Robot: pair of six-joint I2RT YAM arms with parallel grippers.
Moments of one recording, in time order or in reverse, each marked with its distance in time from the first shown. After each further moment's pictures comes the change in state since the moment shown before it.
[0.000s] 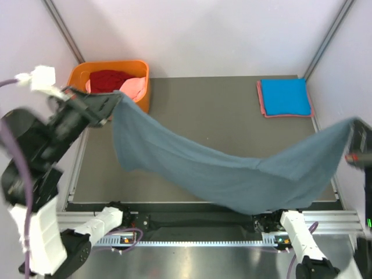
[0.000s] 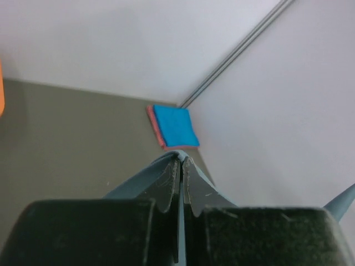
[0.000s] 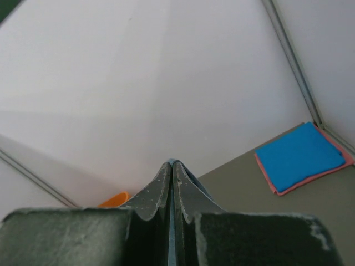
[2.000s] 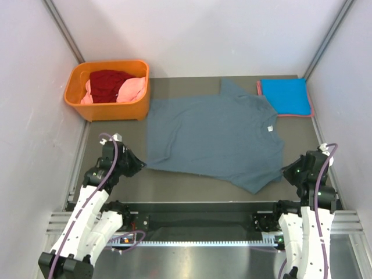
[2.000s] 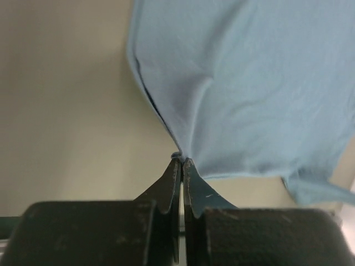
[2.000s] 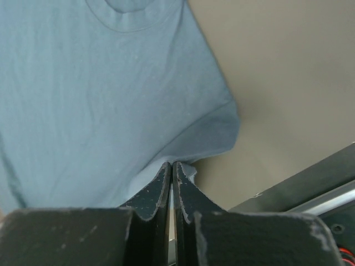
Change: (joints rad) left arm 0.063 -0.274 -1.337 0.157 -0.101 -0.111; right arm -0.095 -0.212 -1.250 -0.024 -0.099 0.044
